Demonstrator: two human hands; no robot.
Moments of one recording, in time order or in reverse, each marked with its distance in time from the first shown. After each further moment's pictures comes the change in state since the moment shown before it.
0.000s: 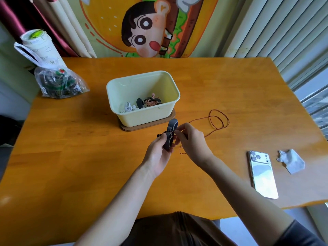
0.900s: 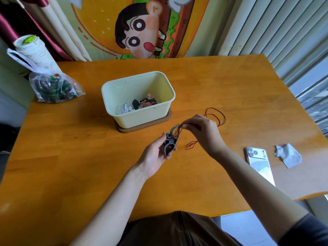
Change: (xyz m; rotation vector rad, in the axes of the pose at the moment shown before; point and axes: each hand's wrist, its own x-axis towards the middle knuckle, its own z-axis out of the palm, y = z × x) left_hand -0.013 0.009 -0.004 0.278 -0.124 -0.072; right_hand 0.006 0.014 -0.045 -0.027 0.127 -0.282
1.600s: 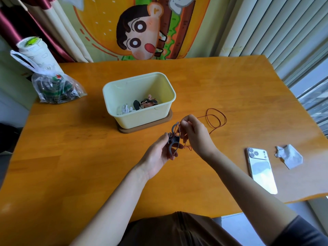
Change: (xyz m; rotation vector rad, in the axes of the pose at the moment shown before) left_hand 0.003 -0.003 0.002 0.069 -0.111 0.086; right_hand -0.007 -0.017 0.019 0.334 -0.044 0.244
